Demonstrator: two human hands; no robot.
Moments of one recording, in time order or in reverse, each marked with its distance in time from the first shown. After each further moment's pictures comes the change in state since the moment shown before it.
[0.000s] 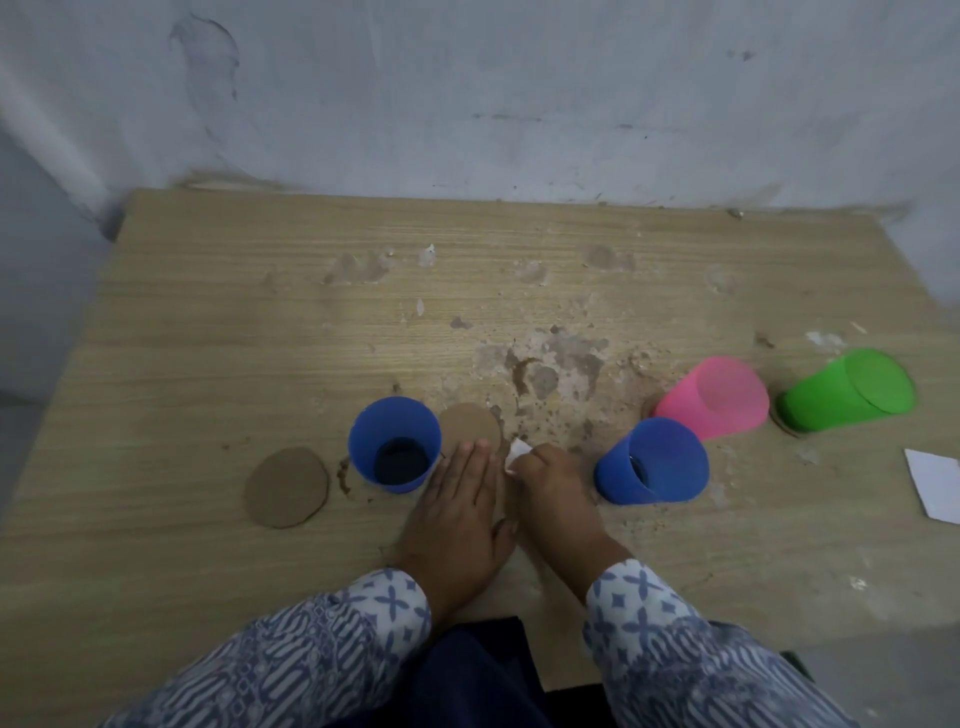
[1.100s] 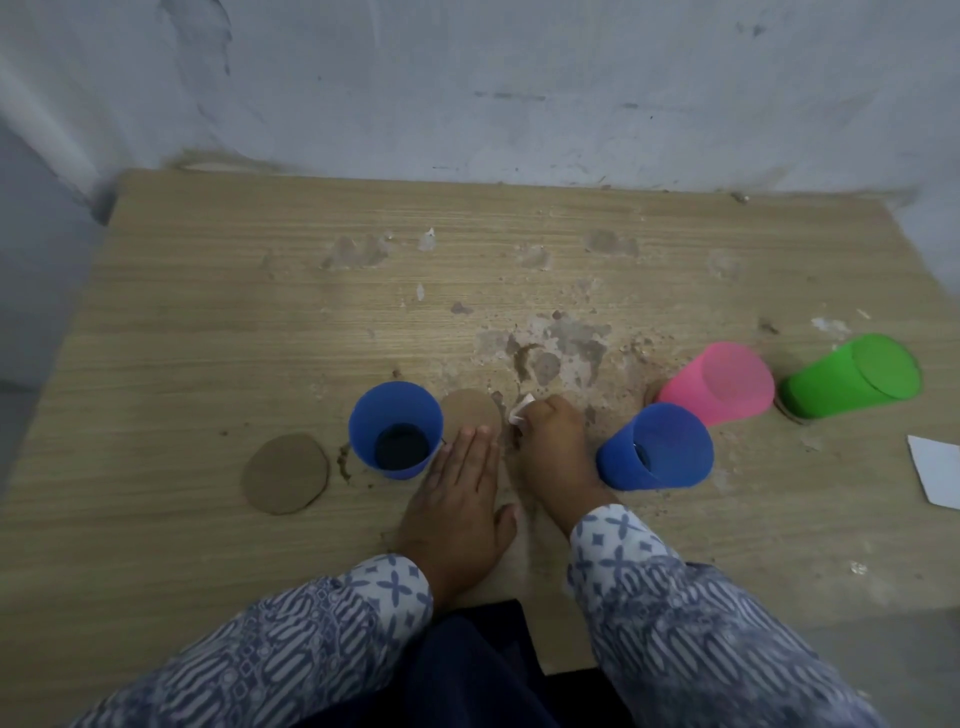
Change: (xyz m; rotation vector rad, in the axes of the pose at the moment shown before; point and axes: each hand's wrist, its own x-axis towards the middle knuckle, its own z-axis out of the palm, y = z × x) left_hand -0.001 -0.001 -0.001 0.038 -0.039 -0.006; right_hand 0.037 0.000 -0.002 0.040 0.045 0.174
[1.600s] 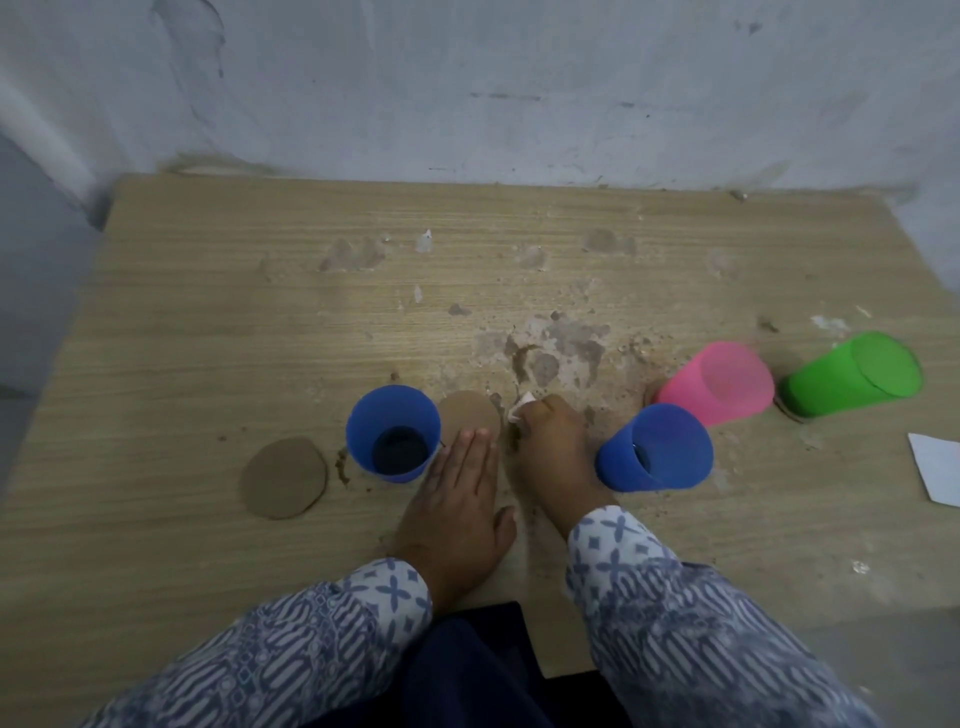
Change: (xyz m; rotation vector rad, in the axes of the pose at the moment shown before) left_hand 0.001 0.000 -0.001 -0.007 -0.006 0.007; right_hand 0.000 -0.002 -0.003 -0.029 0.018 -0.020
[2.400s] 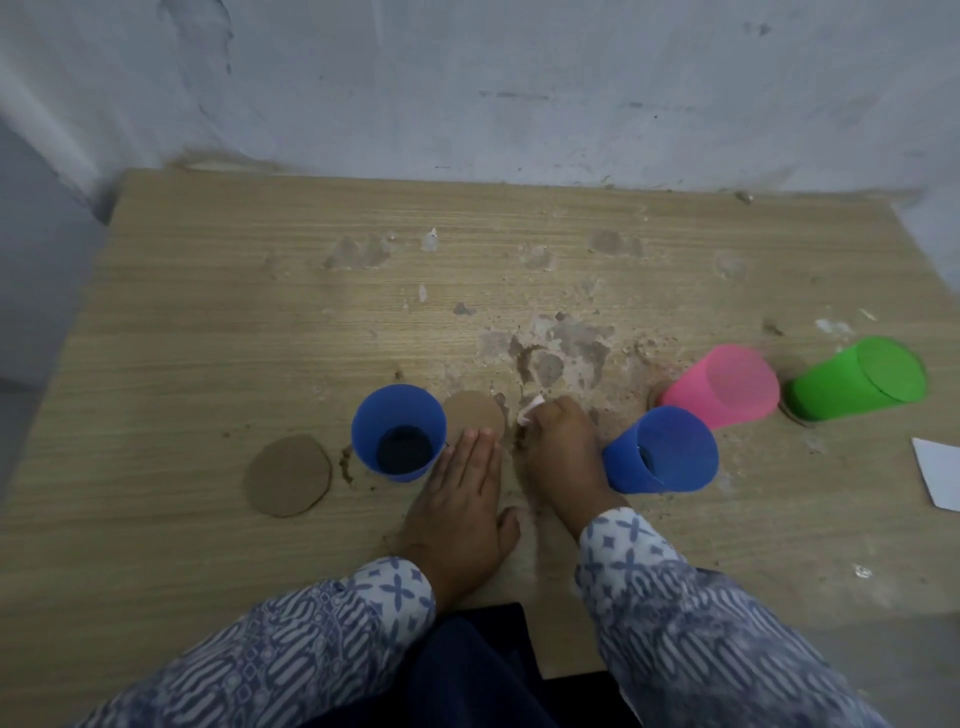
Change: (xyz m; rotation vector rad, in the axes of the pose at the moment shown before) left_hand 0.000 0.000 0.001 -0.011 0.002 0.003; right_hand -0.002 0.001 -0.008 0.021 -0.004 0.024
